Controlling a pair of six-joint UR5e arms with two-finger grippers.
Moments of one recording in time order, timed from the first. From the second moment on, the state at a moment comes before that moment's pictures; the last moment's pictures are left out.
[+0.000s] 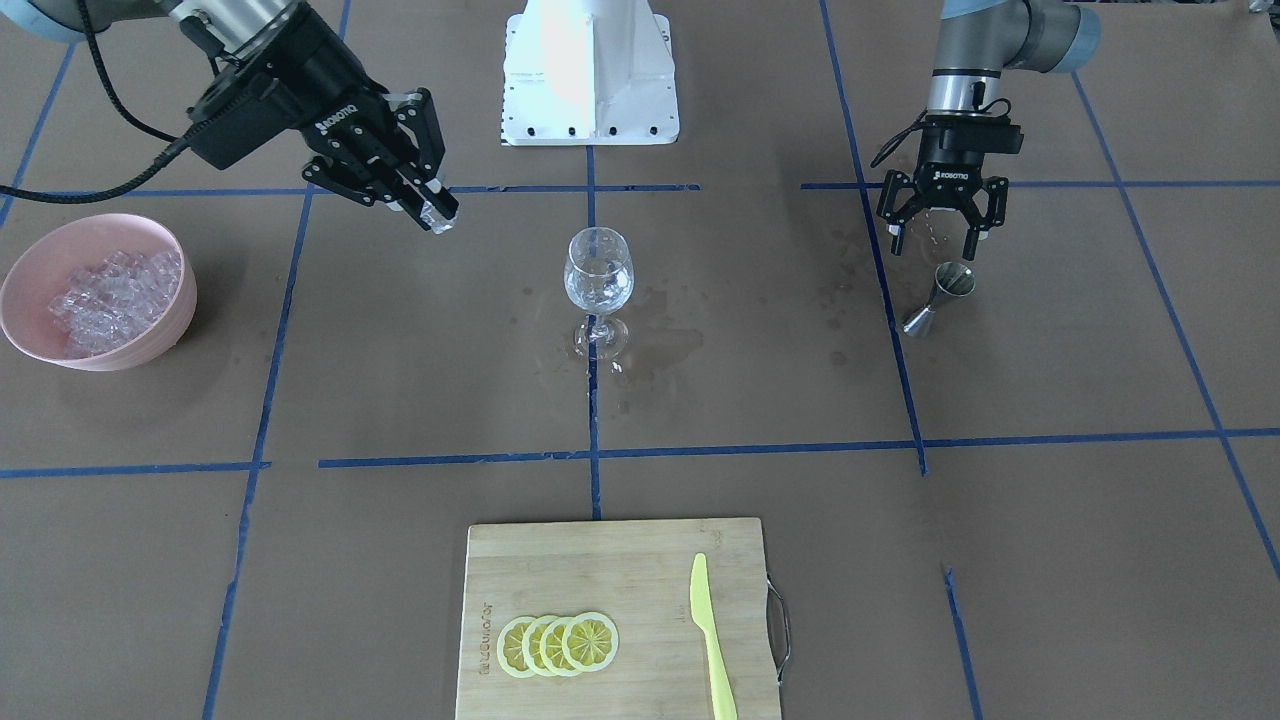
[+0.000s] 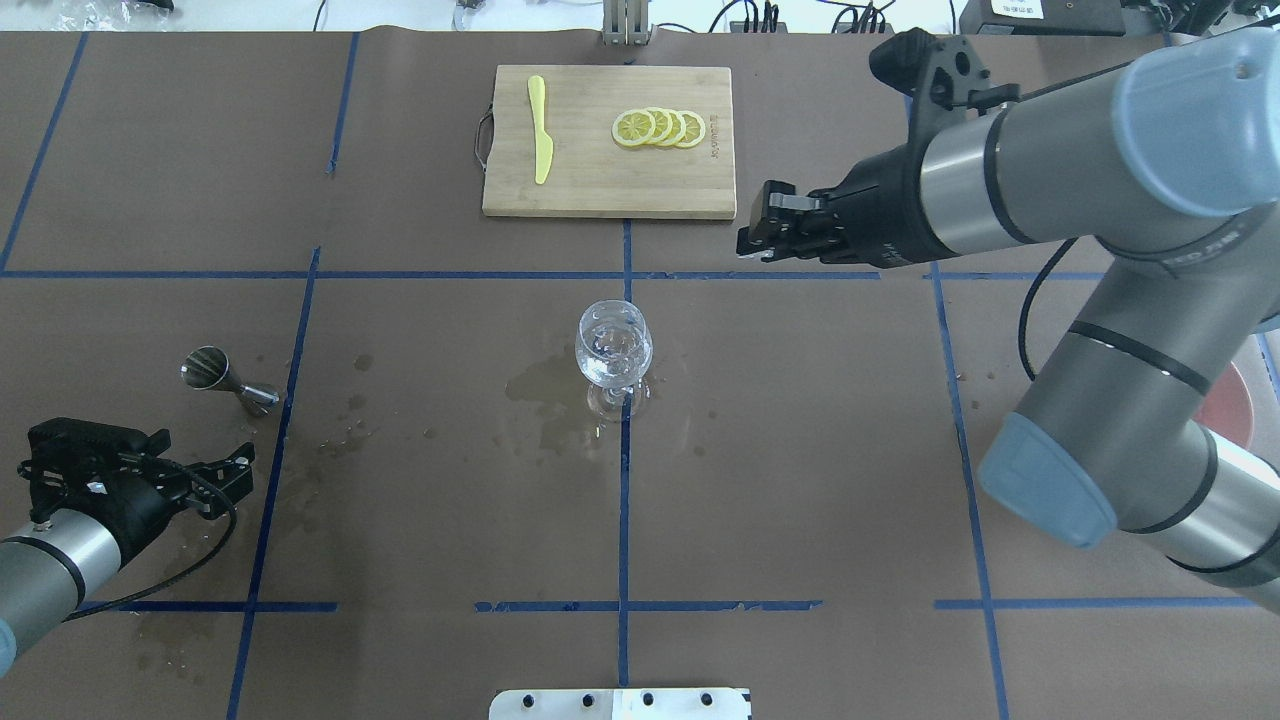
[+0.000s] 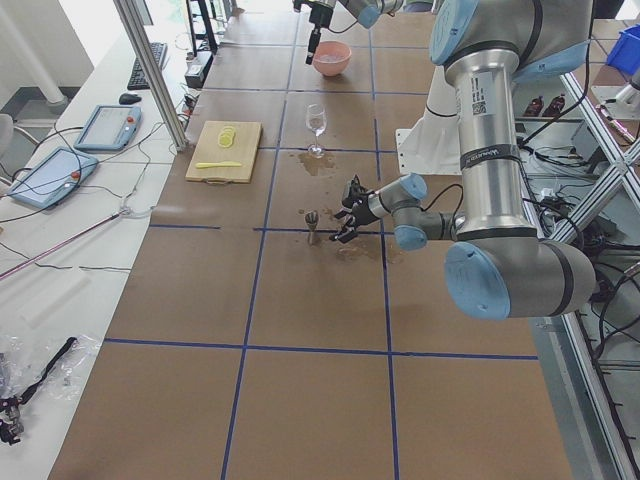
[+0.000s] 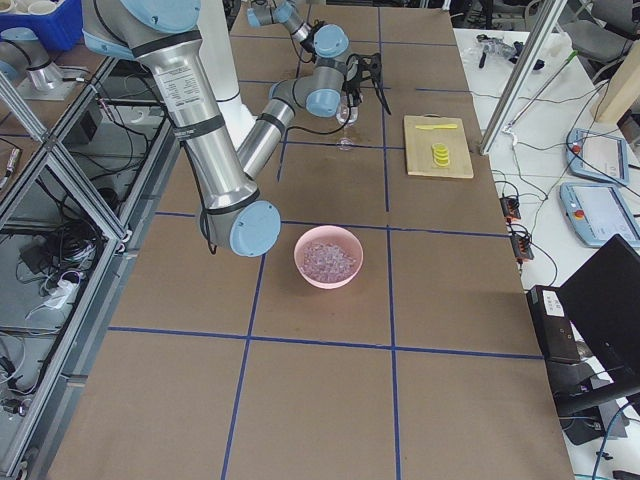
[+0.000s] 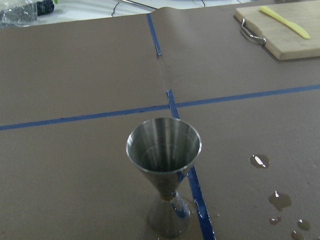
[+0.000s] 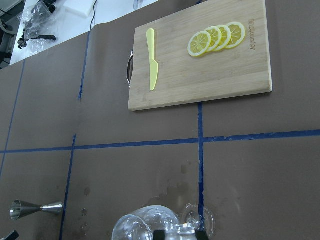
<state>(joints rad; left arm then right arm) -0.20 -1.26 -1.97 -2.47 -1.00 -1.22 0.73 -1.10 2.04 -1.21 1.98 1.35</state>
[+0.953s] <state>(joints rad) -0.40 -1.15 -2.20 -2.31 -1.52 -1.21 0.57 -0.98 1.93 -1.24 1.88 1.38</state>
